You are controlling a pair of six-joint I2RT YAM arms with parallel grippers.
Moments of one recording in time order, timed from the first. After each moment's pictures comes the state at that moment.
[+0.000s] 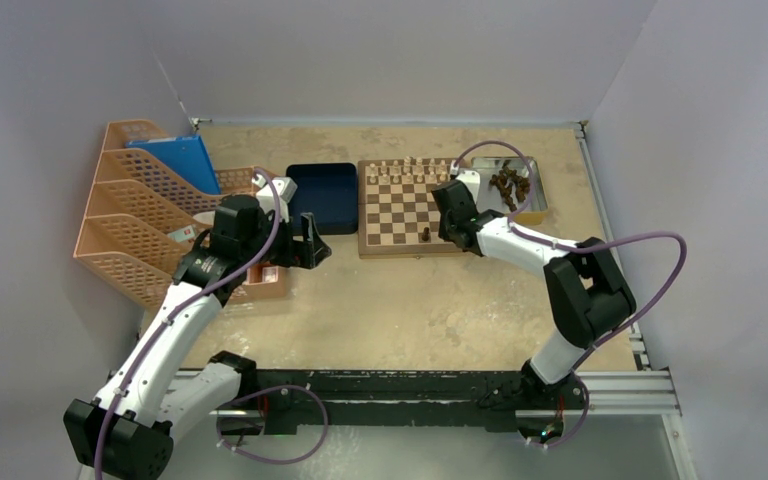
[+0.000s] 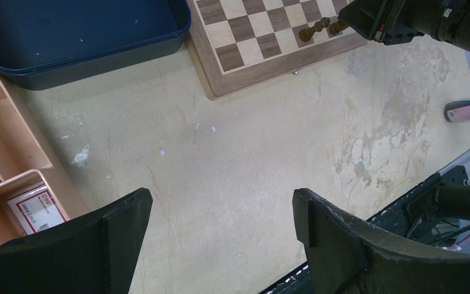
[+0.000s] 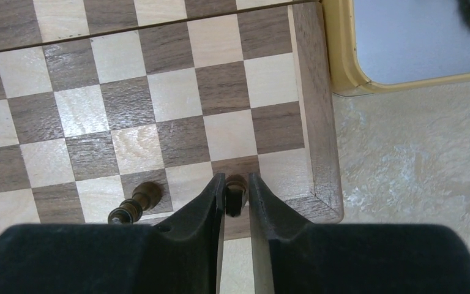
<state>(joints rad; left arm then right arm) -0.31 0.92 0.87 -0.56 0.31 -0.29 0.53 1.66 1.02 -0.24 0.43 0.51</state>
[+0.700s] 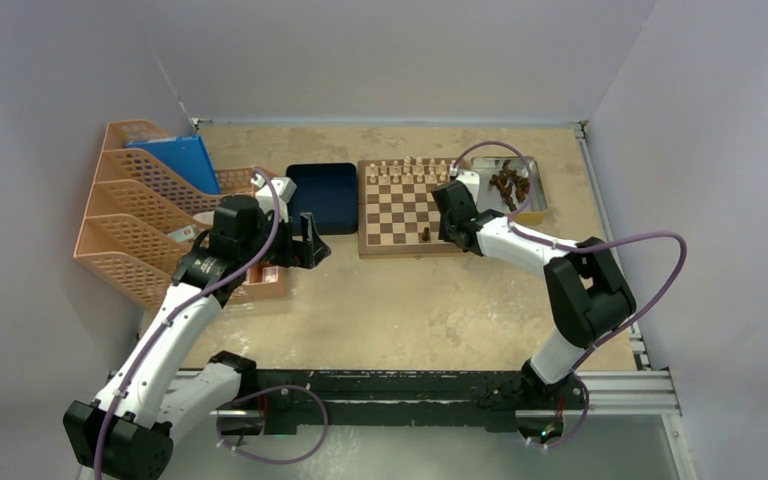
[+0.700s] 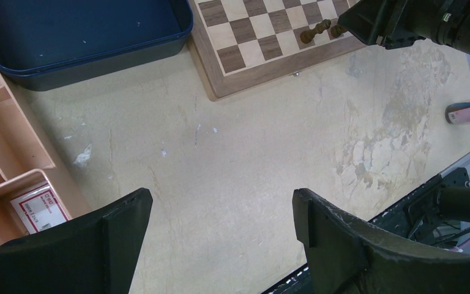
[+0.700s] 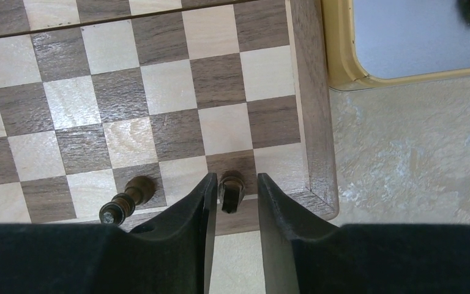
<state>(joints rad) -0.31 0.92 0.87 -0.56 0.30 -0.29 0.53 1.66 1.01 -0.25 0.42 0.50</state>
